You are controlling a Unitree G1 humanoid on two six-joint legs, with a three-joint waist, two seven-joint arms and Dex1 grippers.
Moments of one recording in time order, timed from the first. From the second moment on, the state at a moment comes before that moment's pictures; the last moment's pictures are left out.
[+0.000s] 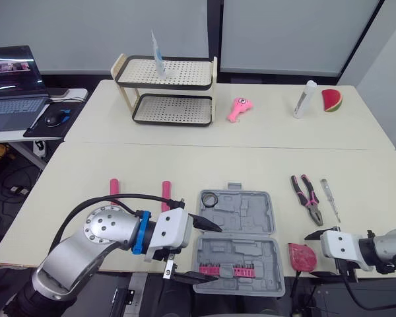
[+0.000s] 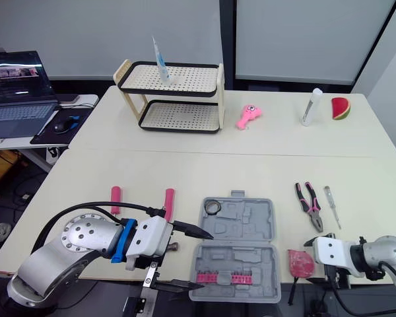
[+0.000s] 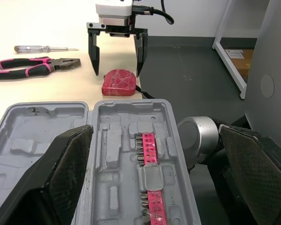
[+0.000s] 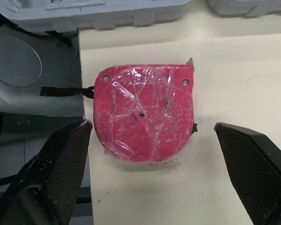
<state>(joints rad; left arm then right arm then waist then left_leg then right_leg) -0.14 0.83 -0.22 -0.67 -0.49 0.47 -1.17 0.19 -1.05 0.06 -0.07 0.05 -0.09 1.16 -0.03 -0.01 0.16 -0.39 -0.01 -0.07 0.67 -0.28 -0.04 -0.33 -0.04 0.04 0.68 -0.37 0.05</state>
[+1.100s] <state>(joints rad) -0.10 0.85 -0.15 -0.64 -0.50 0.47 -1.13 0.11 -0.99 0.10 0.00 -0.01 -0.15 1.13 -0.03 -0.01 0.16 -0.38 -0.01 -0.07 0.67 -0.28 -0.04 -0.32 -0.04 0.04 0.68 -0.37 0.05</state>
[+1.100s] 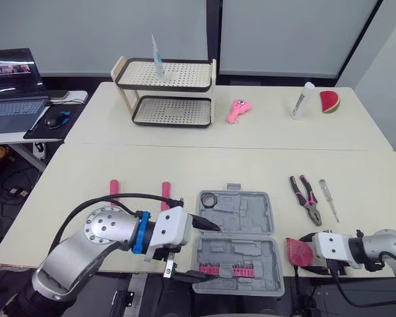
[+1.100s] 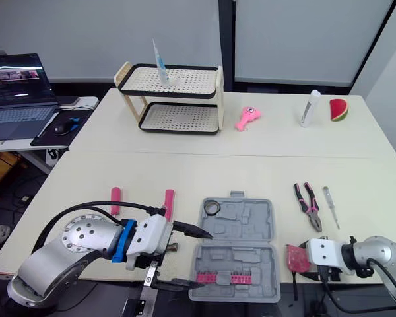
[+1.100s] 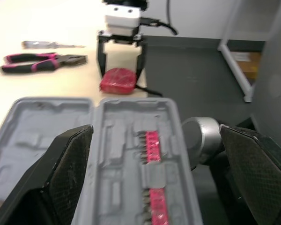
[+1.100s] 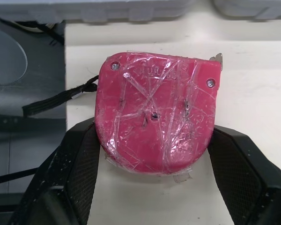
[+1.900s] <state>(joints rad) -0.17 0.83 -0.13 -0.46 -0.40 0.47 -1.03 -0.71 -0.90 0.54 -0.18 -0.11 0.56 1.39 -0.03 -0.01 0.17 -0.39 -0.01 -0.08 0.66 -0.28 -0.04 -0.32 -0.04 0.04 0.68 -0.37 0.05</state>
